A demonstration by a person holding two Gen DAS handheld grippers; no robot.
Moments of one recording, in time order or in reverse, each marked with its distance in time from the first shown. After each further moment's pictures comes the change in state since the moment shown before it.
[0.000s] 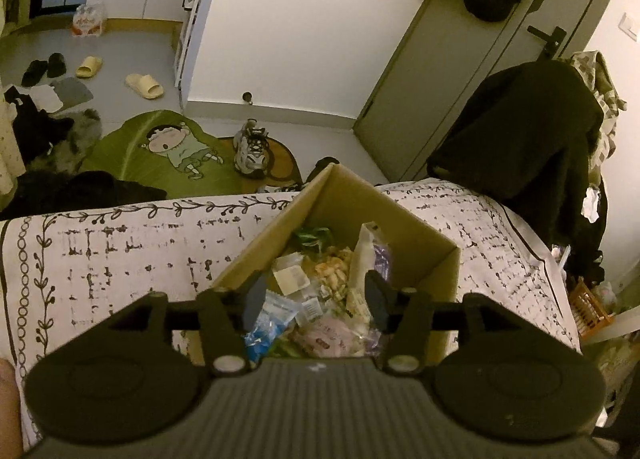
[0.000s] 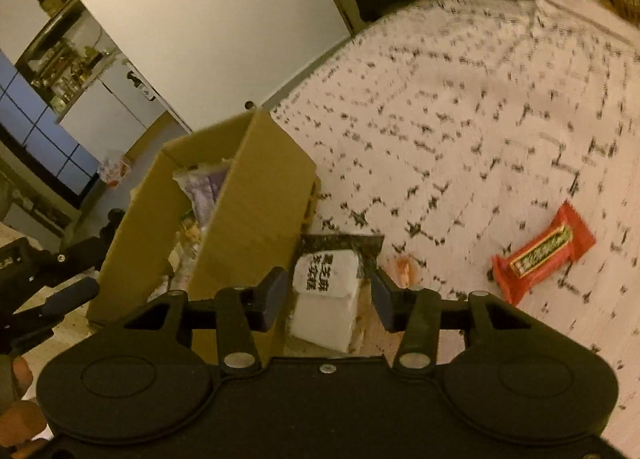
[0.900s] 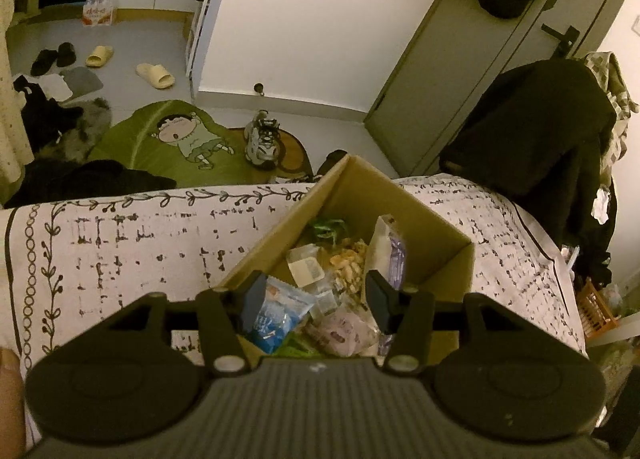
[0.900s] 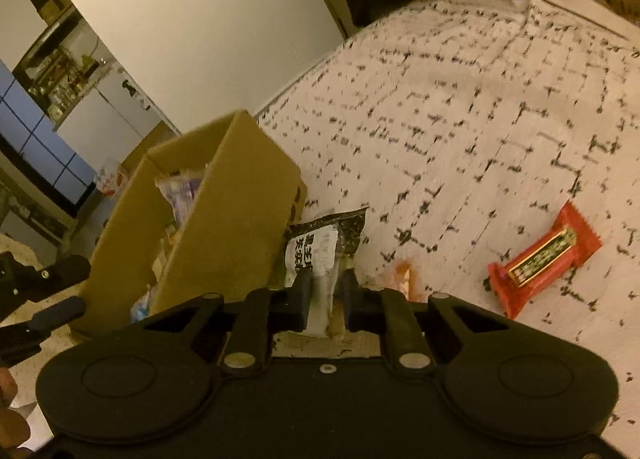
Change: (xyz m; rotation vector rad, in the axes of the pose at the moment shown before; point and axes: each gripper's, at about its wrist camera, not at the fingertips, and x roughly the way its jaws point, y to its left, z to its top) left arm 0.002 0.006 -0.001 -0.025 0.020 0.028; right arm 0.004 -0.008 0.001 0.000 -0.048 -0.008
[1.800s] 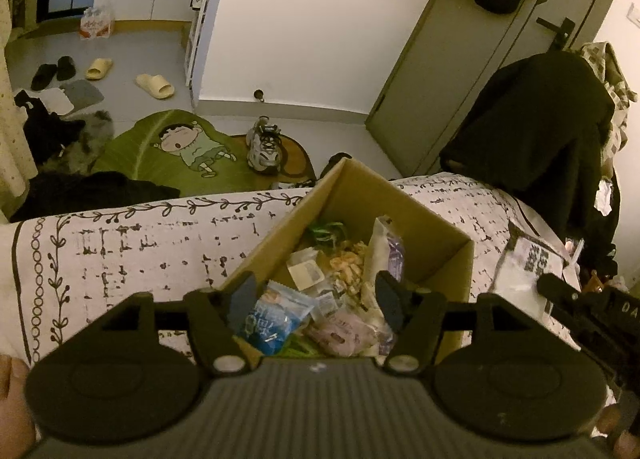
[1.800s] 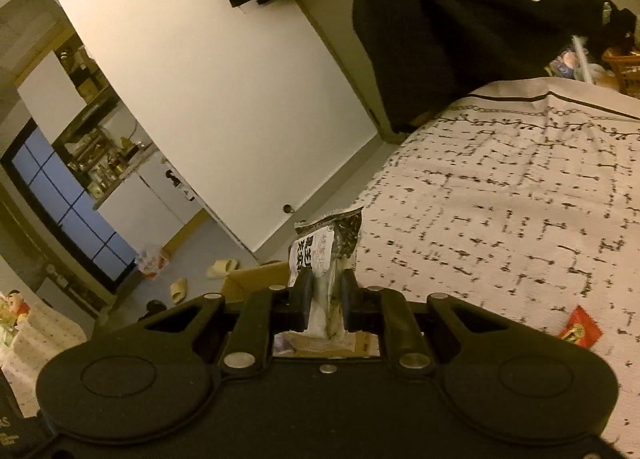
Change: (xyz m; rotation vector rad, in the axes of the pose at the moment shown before) left arm -0.004 -0.006 0.000 0.039 -0.010 0.018; right arm -0.053 0.025 0.038 0.035 -0.264 0.128
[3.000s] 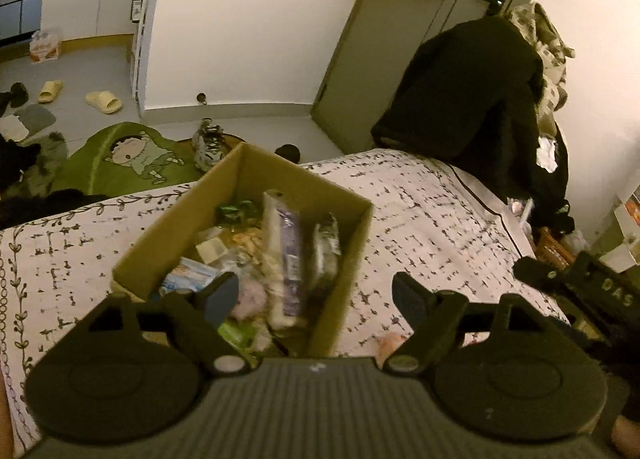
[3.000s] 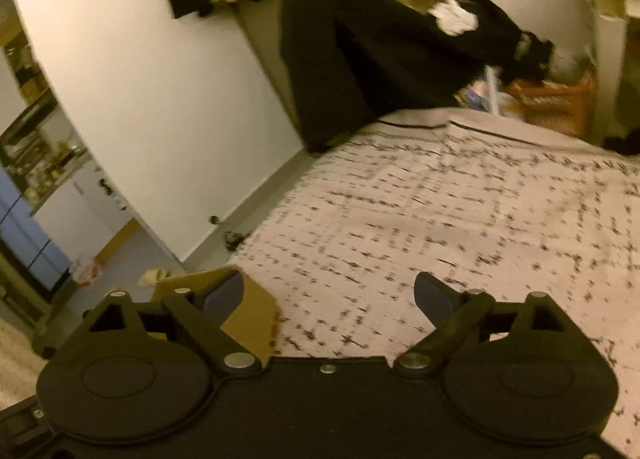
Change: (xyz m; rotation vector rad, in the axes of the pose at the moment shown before) left arm -0.027 -0.065 -0.025 0.125 0.018 -0.114; right arm -0.059 -0.029 0.010 0.002 -0.029 -0.252
